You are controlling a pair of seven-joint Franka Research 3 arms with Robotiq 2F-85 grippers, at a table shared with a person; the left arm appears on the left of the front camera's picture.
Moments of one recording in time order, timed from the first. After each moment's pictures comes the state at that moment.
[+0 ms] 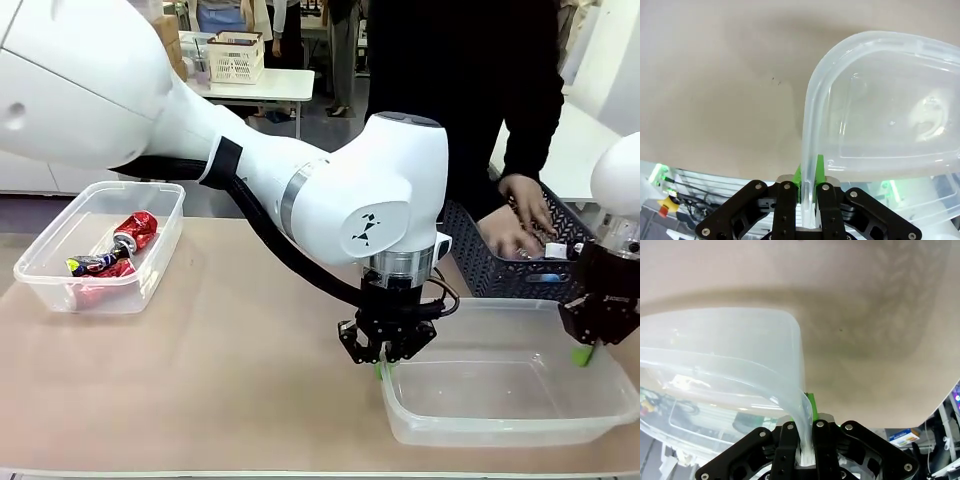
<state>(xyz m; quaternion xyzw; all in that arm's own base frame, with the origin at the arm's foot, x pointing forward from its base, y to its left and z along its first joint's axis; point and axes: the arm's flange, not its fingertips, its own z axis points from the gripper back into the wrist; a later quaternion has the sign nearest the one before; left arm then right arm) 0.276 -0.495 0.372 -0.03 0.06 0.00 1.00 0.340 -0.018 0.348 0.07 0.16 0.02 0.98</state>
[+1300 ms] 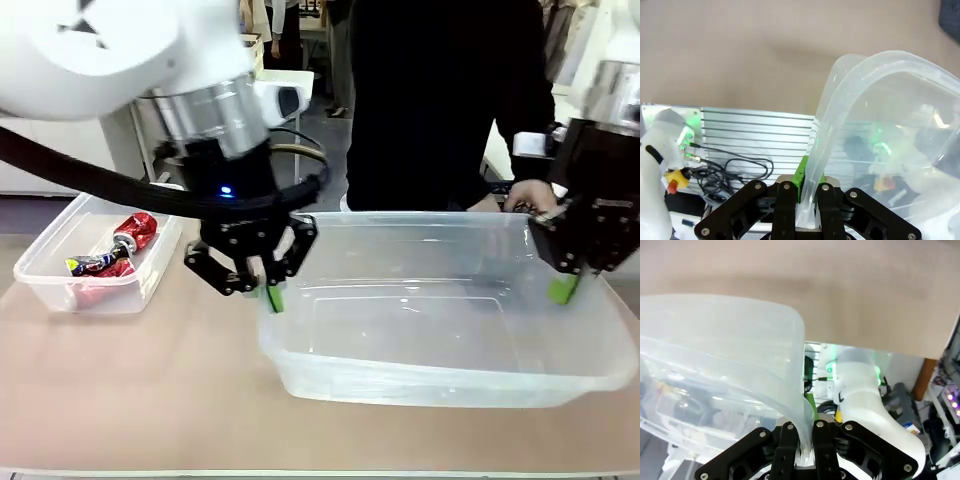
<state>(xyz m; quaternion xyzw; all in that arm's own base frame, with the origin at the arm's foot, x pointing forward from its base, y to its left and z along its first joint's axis) 0.219 -0.322 0.543 -0.11 0.02 0.05 0.99 0.253 0.133 0.545 0.04 0.10 0.04 0.99</state>
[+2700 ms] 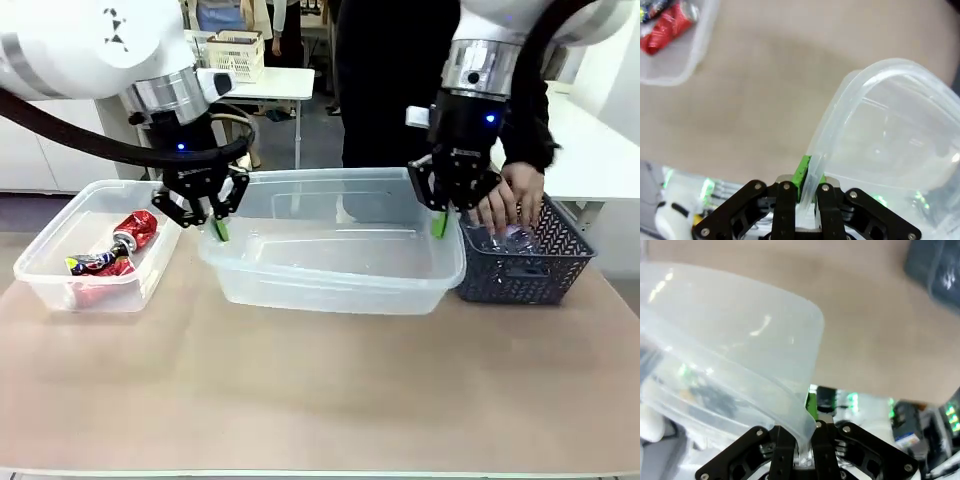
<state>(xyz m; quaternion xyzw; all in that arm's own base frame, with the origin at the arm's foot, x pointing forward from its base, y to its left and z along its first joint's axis) 0.377 -0.236 0.511 -0.10 -0.02 0.09 0.99 0.398 0.222 0.527 0.07 0.13 0.05 0.99</state>
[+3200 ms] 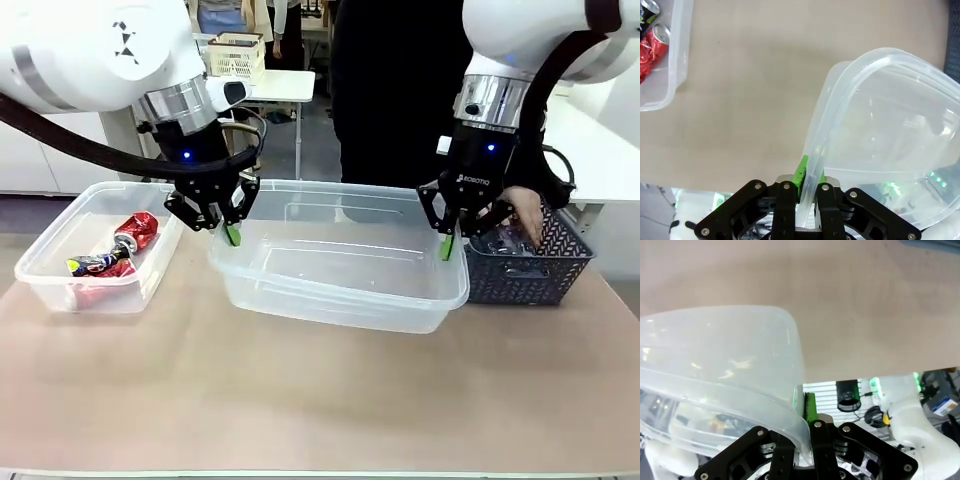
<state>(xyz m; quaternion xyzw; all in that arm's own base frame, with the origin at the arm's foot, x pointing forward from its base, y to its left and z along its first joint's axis) 0.373 -0.243 0.504 -0.12 -0.02 0.01 0.99 0.393 0.207 0.500 0.06 0.14 -0.09 0.98</state>
